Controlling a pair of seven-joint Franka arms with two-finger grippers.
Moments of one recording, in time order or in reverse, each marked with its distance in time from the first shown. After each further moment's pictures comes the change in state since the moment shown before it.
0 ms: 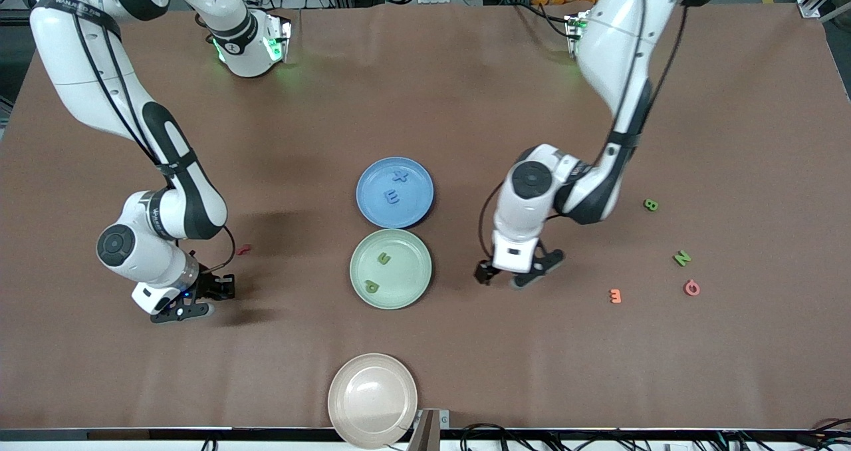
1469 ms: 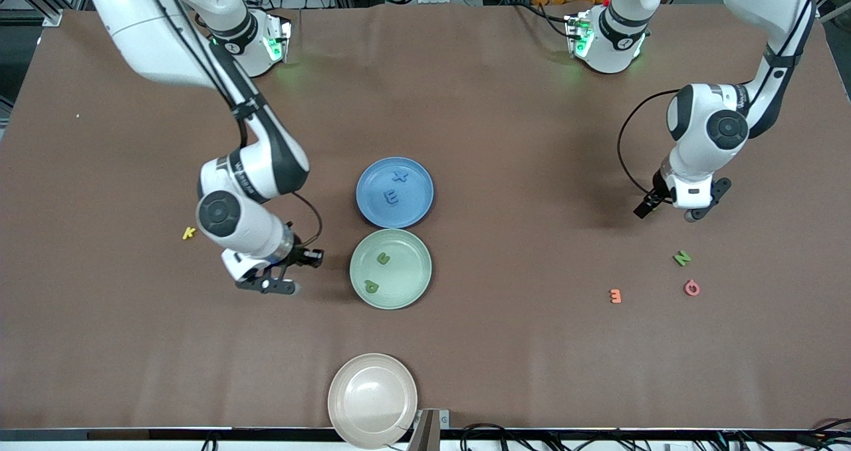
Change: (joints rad) left arm 0.537 -0.452 -0.005 -0.820 0.007 0.178 0.312; right arm 0.299 -0.147 0.049 0.015 0.014 -0.241 0.643
